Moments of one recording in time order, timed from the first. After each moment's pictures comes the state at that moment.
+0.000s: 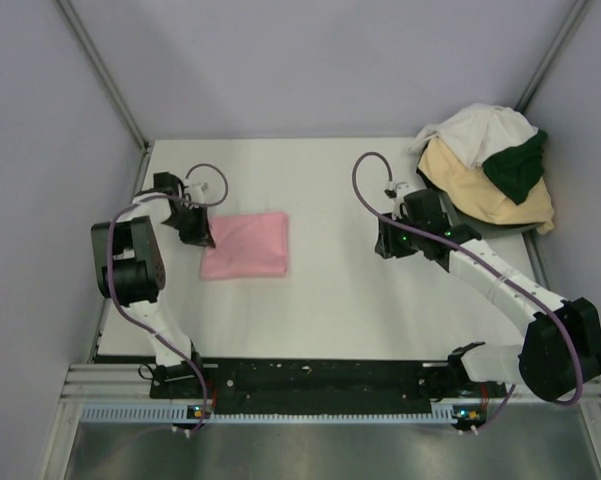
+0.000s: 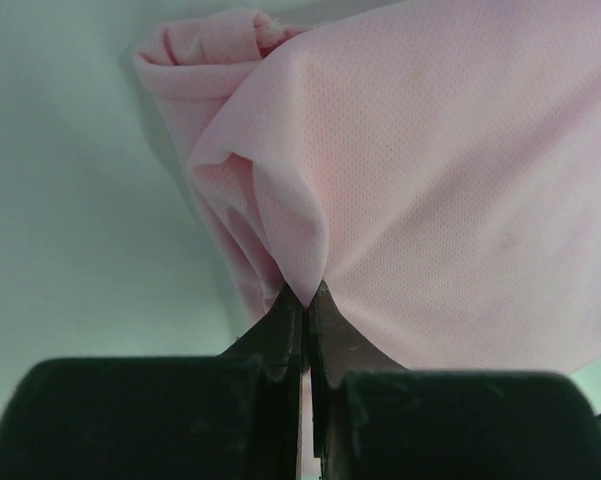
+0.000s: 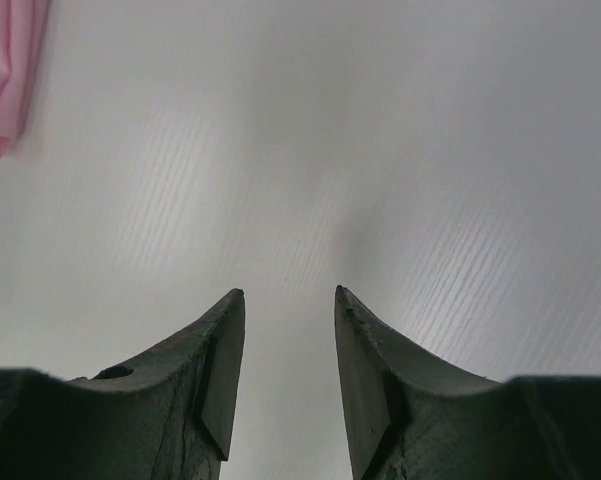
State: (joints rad) left arm 0.12 1.89 1.26 -0.65 0.45 0.11; right arm 0.42 1.27 0.89 -0.42 -0.12 0.19
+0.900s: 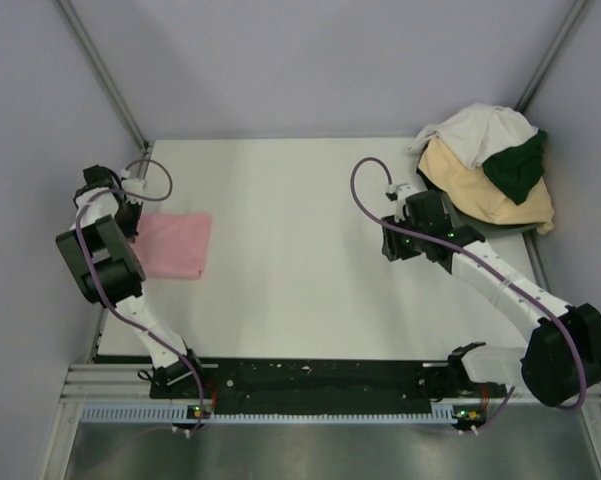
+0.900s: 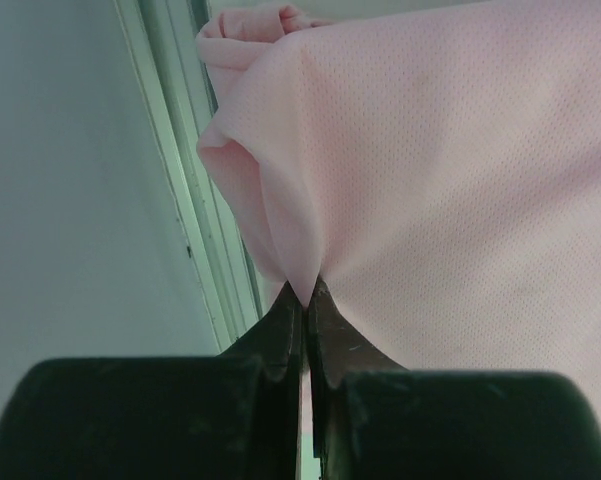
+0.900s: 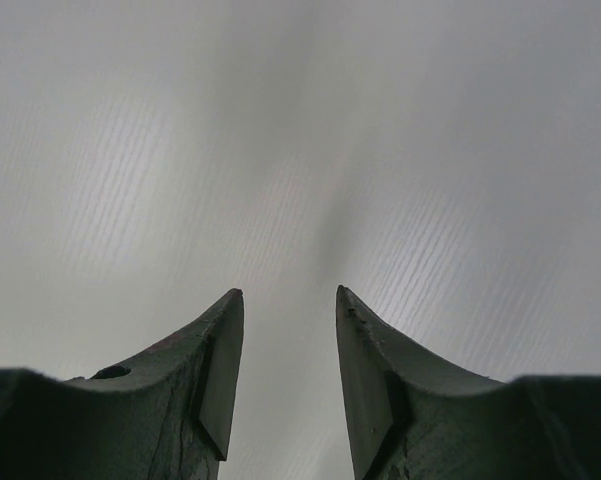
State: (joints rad) left arm 0.49 1.95 1.50 -0.72 0.05 0.57; right arm 0.42 1.24 0.89 -0.47 -0.05 0.11
